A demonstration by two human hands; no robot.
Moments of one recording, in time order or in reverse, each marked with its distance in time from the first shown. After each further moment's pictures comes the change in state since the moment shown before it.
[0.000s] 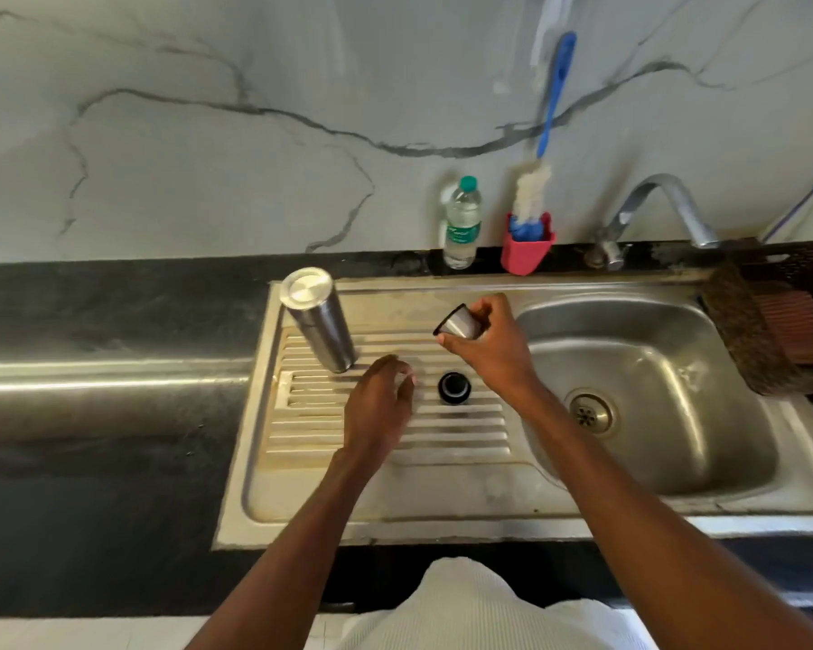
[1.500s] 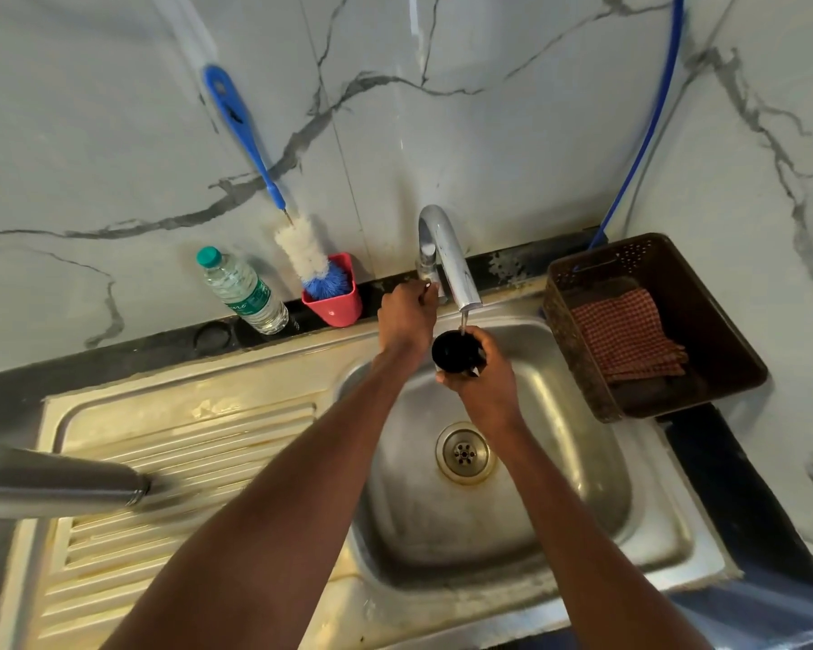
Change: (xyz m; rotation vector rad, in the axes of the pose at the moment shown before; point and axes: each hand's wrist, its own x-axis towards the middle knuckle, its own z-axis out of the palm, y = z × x) left_hand 0.198 0.306 0.217 -0.164 -0.163 -0.017; right_hand 0.089 0.180 -0.197 0.330 0.178 0.321
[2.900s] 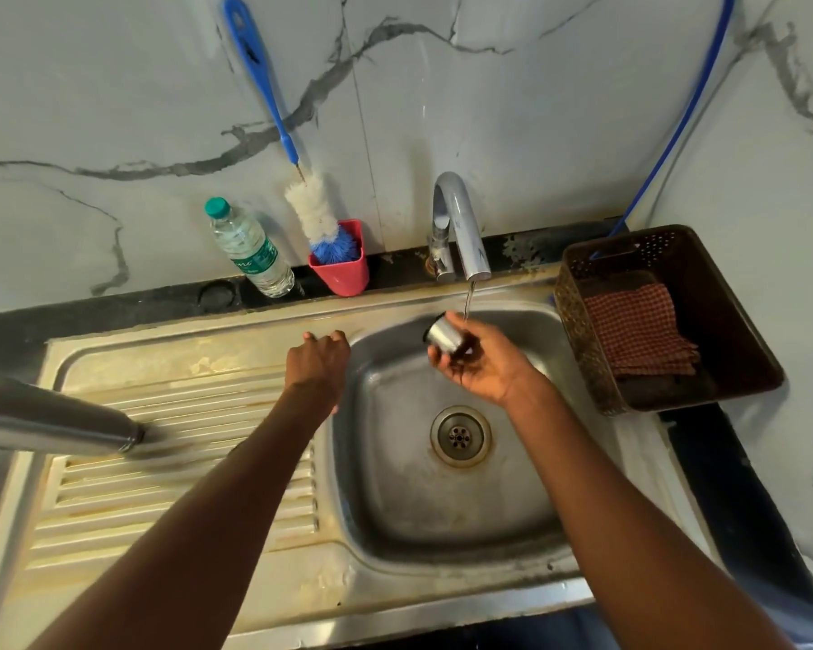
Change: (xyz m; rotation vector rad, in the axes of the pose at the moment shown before) left_hand -0.061 -0.110 -0.067 1.137 -0.410 -0.082; right_hand 0.037 -0.002 -0.006 0.708 -0.341 0.805
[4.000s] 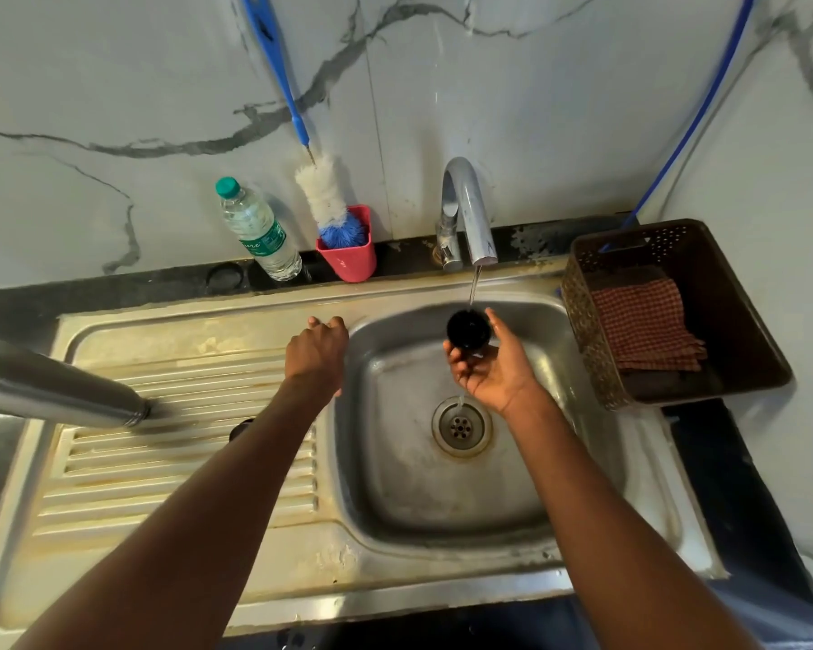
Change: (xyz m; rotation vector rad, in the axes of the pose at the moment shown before) left_hand -0.013 0.000 0.000 -0.143 0.009 -0.069; right_hand 0.007 0.022 -0.025 0.168 -0.055 -0.022
